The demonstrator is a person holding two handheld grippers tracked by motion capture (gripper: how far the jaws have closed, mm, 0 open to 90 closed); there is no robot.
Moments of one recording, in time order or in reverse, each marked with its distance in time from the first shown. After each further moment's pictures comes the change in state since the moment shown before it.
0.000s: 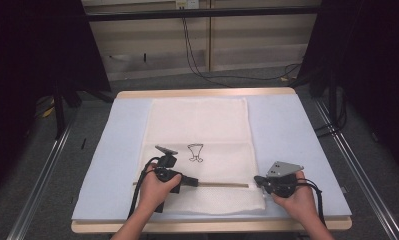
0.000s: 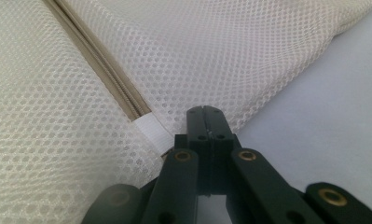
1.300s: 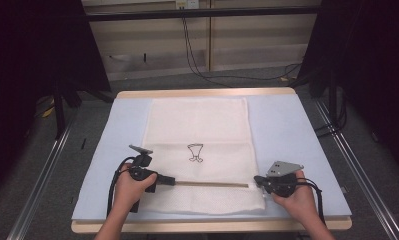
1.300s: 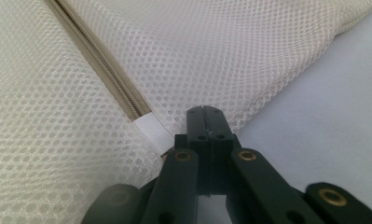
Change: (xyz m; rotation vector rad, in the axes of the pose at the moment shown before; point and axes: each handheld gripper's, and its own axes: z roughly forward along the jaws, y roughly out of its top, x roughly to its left) left arm 0.033 -0.010 -0.056 -0.014 0.043 -0.037; right arm -0.001 0.001 0.000 0.004 0.008 0.004
